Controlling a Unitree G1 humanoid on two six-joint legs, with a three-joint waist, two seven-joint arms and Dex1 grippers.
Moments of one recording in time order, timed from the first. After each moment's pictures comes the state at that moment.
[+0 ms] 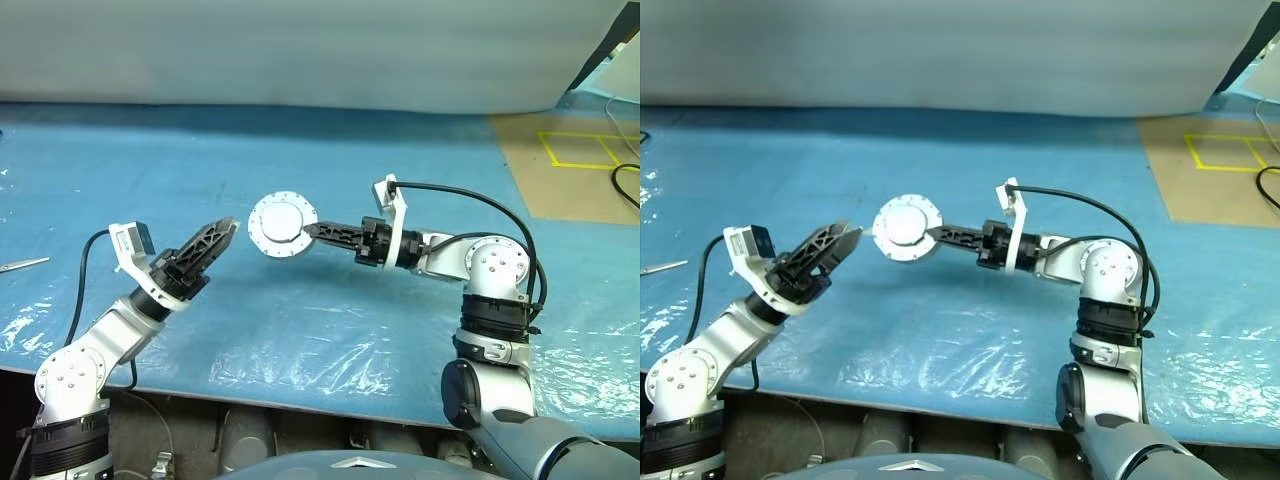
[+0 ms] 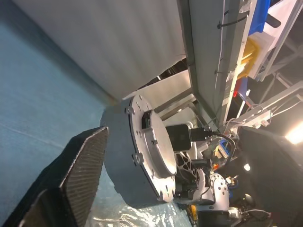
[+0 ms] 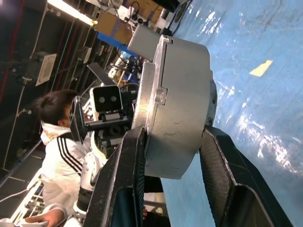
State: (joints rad) left arm -0.03 0.39 0.37 -0.24 -1.54 0.87 -0.51; right arm -0.65 -0.12 -0.32 -0.02 0.92 1.50 0.54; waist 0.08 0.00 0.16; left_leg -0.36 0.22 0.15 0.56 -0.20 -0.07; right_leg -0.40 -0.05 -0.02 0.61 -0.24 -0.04
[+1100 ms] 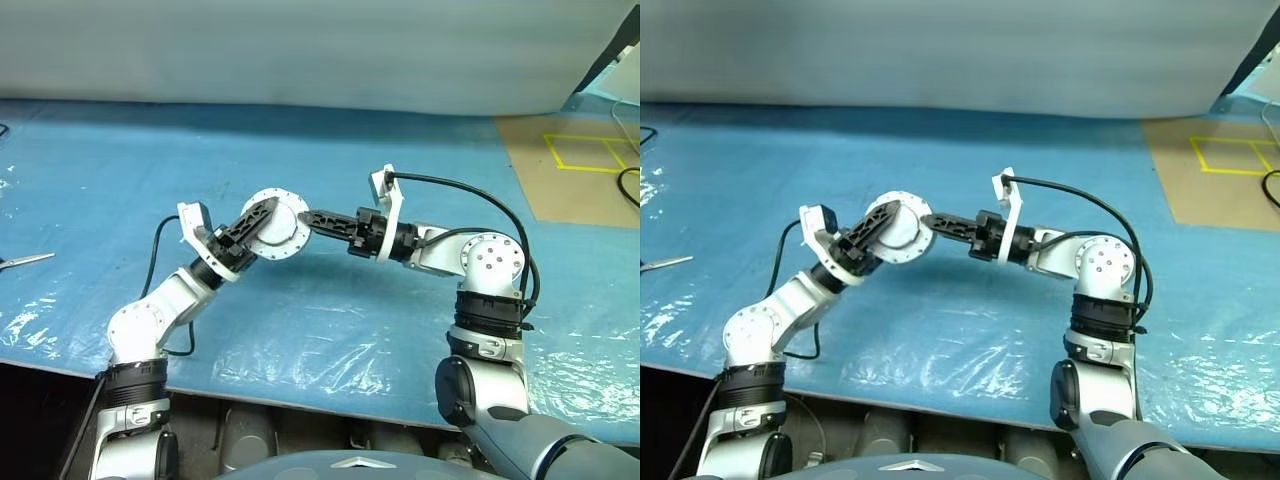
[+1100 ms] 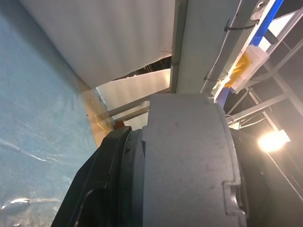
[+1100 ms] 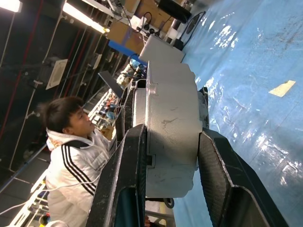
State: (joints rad) left arm -0.30 0.23 0.28 0.01 -1.50 0.92 -0.45; right arm -0.66 -0.08 -0.33 -0.02 1.00 1.45 0.46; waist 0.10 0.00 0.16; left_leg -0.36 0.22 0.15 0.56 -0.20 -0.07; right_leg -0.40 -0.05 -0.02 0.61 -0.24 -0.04
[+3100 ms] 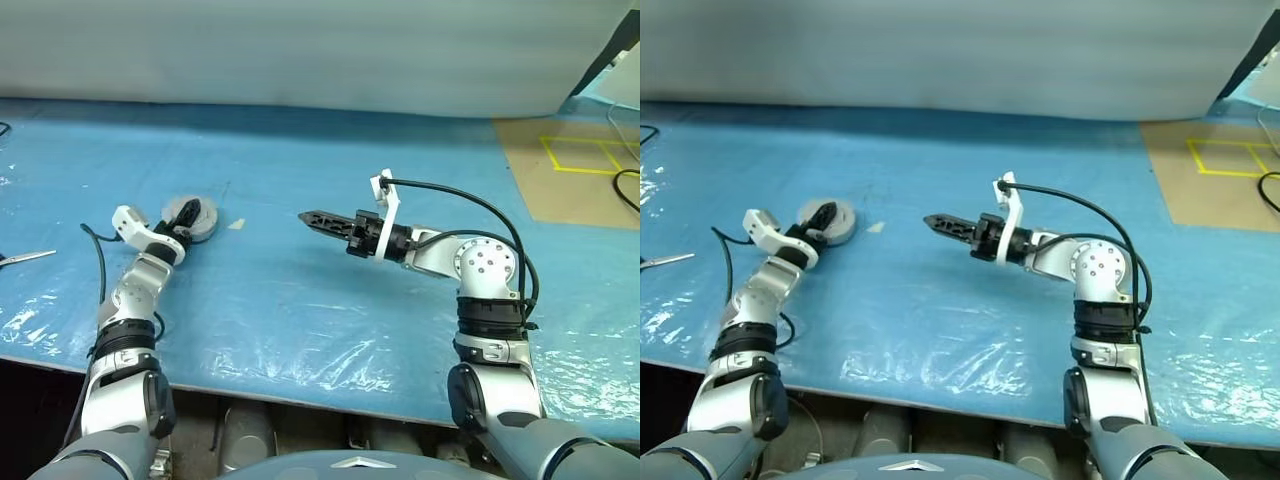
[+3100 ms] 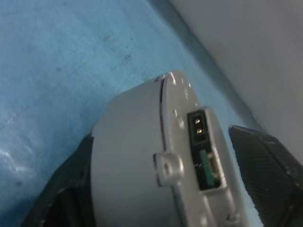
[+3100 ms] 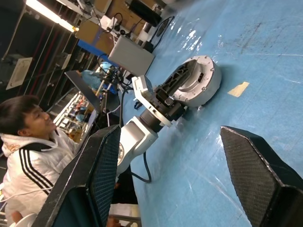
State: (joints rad) left arm -0.56 0.34 0.48 0.66 -0.77 0.35 -0.33; right arm -0.63 -0.16 -0.19 0.02 0.98 1.28 0.43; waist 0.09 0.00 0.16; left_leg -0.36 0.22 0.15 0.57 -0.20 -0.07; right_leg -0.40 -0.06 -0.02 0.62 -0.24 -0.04
